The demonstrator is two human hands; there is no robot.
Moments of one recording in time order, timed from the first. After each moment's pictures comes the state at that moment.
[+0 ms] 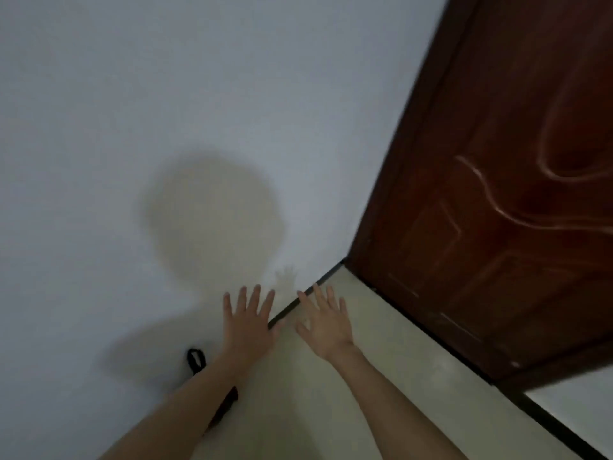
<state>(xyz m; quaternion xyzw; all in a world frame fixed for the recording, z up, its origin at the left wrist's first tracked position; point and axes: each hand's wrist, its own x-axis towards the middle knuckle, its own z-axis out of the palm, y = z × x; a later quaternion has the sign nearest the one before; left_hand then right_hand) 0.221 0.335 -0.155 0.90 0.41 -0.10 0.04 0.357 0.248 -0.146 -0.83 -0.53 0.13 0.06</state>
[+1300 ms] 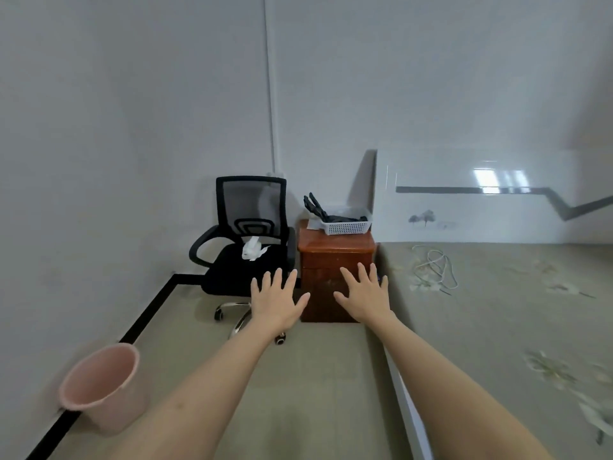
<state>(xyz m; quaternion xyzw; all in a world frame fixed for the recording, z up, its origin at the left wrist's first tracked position) 0.251 -0.907 0.024 0.75 -0.66 0.00 0.05 0.078 -0.970 0.009 -0.79 0.61 -0.10 0.05</state>
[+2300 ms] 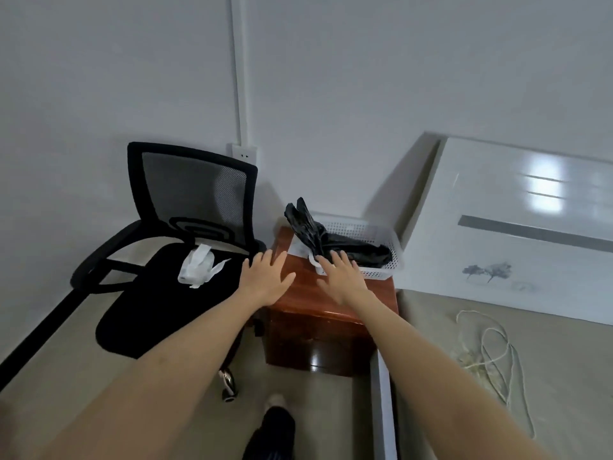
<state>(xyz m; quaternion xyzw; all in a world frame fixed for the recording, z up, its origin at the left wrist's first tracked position) 0.343 -1.583 -0.077 0.76 -0.64 -0.12 0.03 0.175 -1.646 -0.081 -0.86 0.50 0.04 0.10</state>
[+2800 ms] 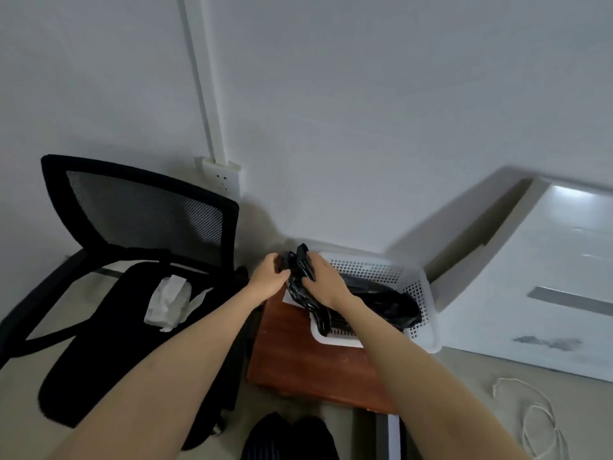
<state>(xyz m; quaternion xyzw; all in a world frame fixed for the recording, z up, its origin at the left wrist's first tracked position) 0.414 -1.846 -0.120 0.75 -0.40 -0.45 0.26 0.282 -1.891 -0.122 -0.79 0.50 -0.01 0.35</state>
